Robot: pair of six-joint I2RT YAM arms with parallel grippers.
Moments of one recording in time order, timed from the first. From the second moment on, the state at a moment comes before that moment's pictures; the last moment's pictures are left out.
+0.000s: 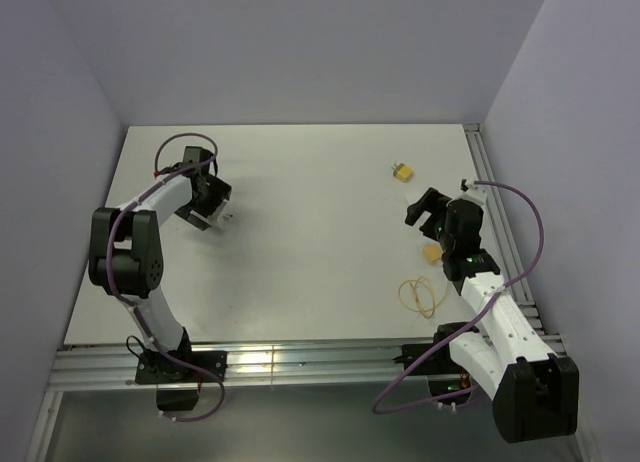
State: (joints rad) left arm -0.11 1.79 1.23 -0.58 -0.18 -1.12; right arm 0.07 0.89 0.50 -0.05 0.10 0.52
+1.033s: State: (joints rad) left arm -0.28 1.46 0.91 -0.14 0.53 -0.63; right arm 0.07 0.94 0.55 -0.22 -0.30 0.53
